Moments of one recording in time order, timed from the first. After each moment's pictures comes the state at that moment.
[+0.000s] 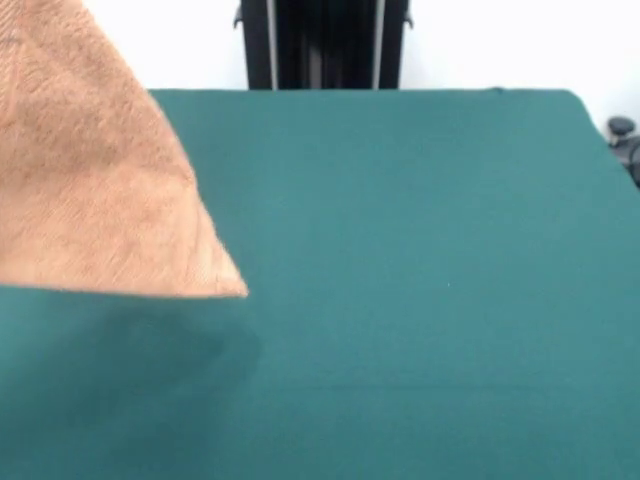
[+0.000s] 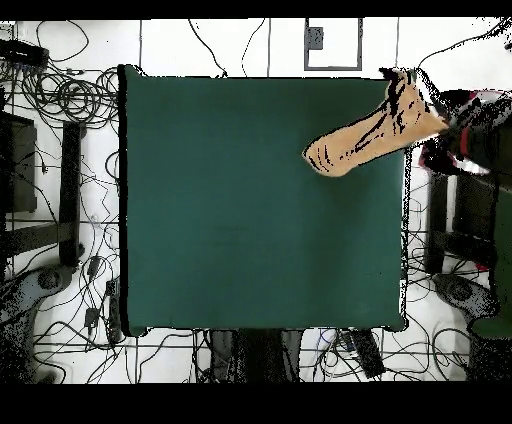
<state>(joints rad) -0.92 -0.95 0.80 1.23 -0.47 1.24 0.13</state>
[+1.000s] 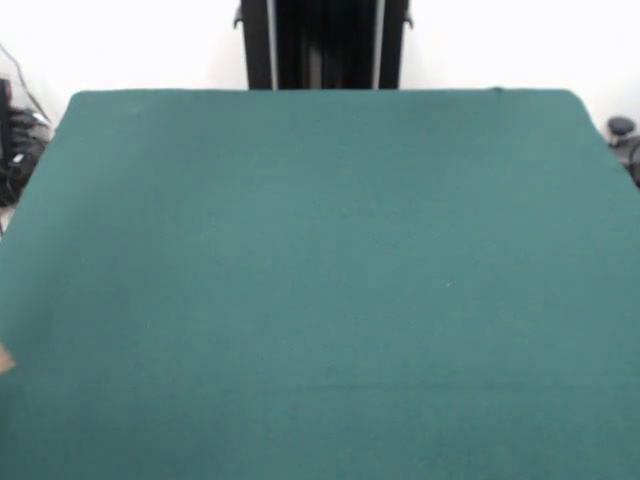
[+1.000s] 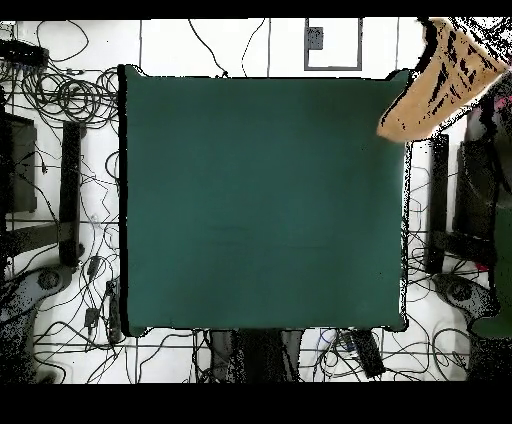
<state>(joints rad) -0.87 -0.91 0.66 1.23 -0.69 0.65 0.14</state>
